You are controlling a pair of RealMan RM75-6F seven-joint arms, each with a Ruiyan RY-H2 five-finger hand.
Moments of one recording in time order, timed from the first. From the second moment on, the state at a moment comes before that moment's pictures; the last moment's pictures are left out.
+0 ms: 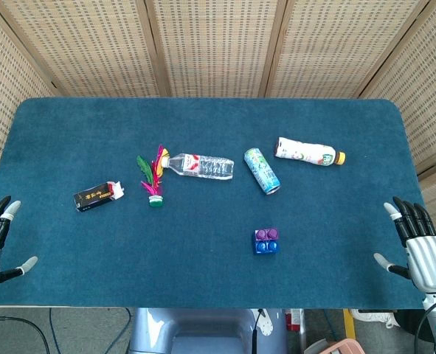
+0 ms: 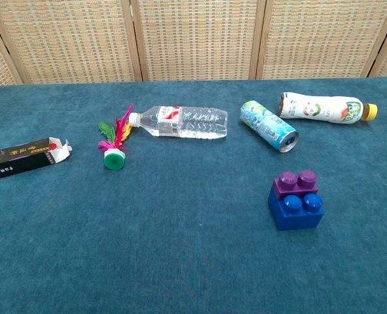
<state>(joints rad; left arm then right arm) -0.06 -1.04 -0.02 -1.78 1.57 1.58 0.09 0.16 -1.18 -0.01 -1.39 -1.57 1.64 0.15</state>
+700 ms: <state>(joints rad) -0.08 -1.05 -0.04 -1.78 1.52 1.53 0.11 0.36 -1.16 0.03 -1.56 -1.61 1.31 0.21</state>
